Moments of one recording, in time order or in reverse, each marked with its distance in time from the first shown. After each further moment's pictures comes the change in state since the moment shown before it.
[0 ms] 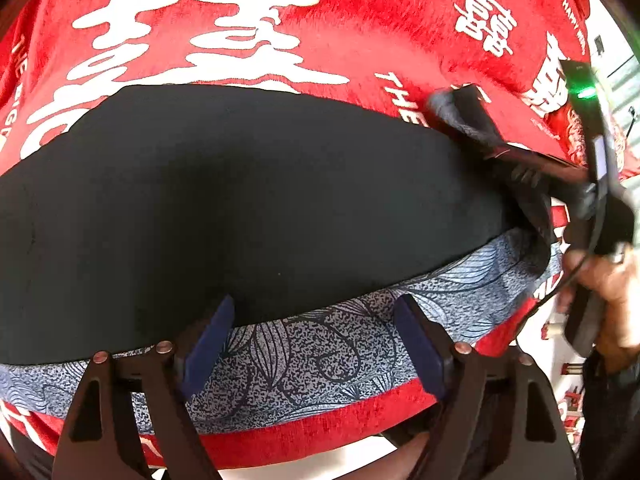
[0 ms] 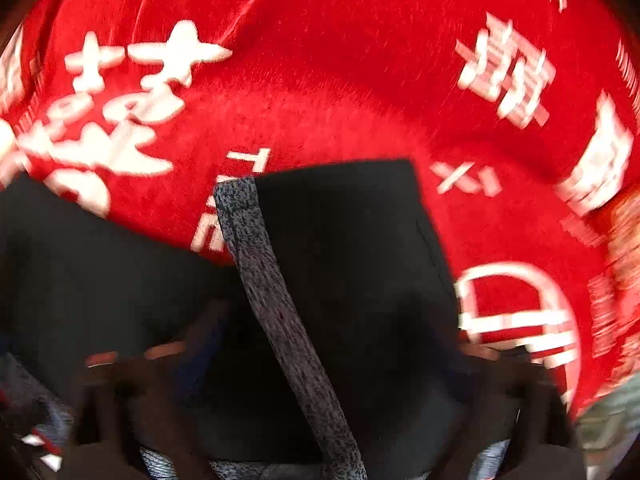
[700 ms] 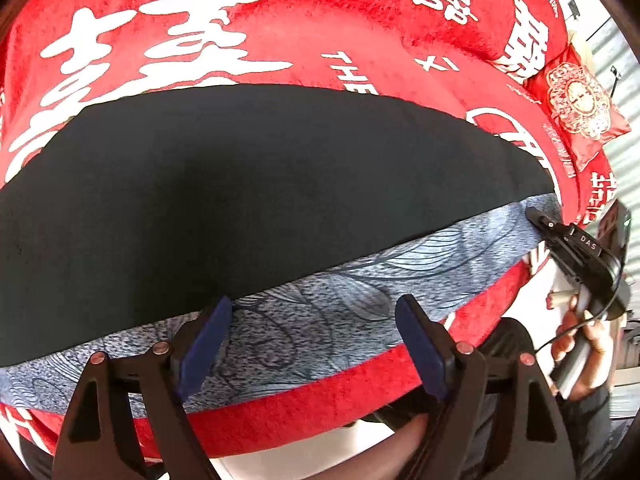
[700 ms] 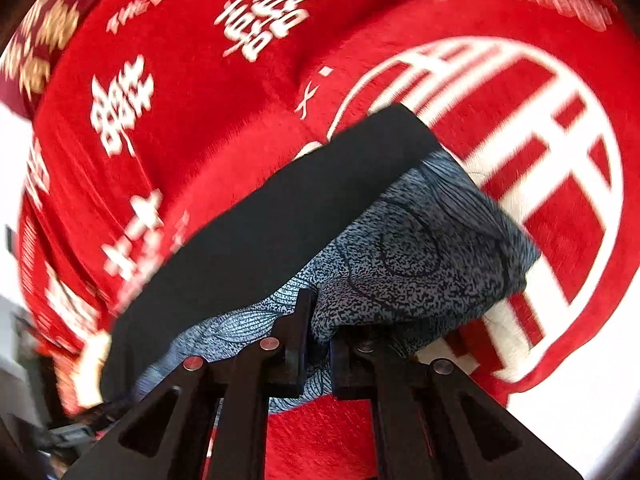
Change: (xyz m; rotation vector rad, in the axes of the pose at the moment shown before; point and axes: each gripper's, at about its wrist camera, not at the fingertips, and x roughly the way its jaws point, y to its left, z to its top) left arm -0.002 -0.037 -0.009 0.092 0.033 -0.033; right arm -0.034 -0.167 -0.185 0.807 -0.187 0.449
